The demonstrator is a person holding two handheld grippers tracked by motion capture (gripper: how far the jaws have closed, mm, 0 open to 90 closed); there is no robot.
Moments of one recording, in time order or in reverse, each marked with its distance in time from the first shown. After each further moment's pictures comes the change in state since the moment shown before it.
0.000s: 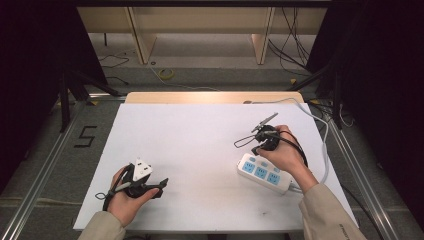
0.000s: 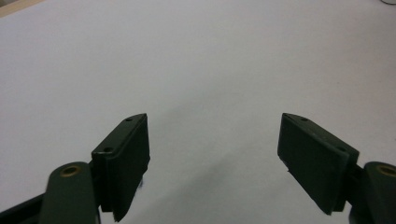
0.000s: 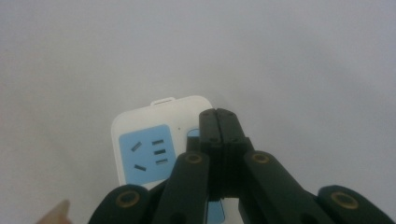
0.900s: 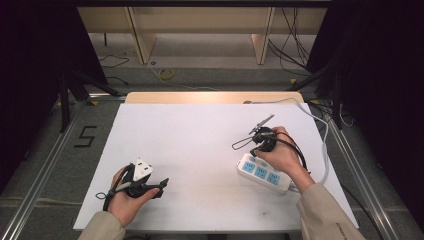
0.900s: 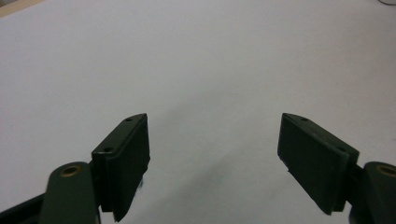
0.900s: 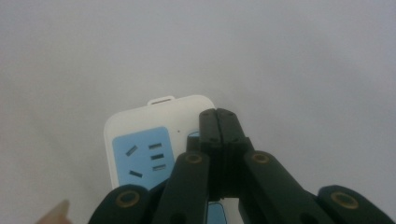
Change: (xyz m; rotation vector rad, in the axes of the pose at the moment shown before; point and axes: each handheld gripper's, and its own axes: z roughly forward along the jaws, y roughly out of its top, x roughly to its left) left arm 0.000 0.001 0.000 0.001 -0.001 0.000; right arm 0.002 0.001 0.012 0.021 -0.003 -0.009
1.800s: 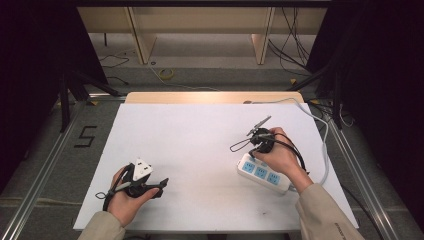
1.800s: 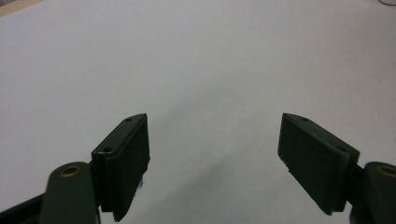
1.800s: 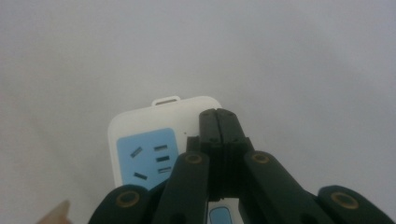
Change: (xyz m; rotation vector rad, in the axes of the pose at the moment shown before) left arm 0.001 0.000 0.001 0.001 -0.002 0.000; right arm 0.006 0.002 0.002 0.010 -0.008 -0.025
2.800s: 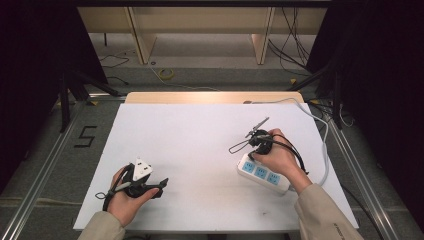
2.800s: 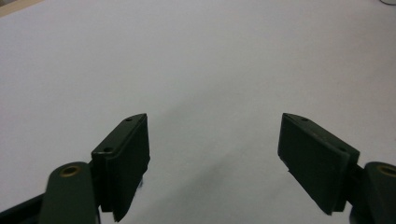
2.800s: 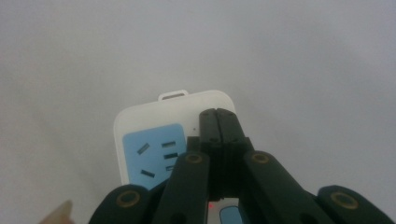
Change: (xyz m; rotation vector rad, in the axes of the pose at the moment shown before) left arm 0.000 0.000 -0.001 0.002 0.002 0.001; right arm 0.002 -0.001 0.006 0.032 0.015 0.005
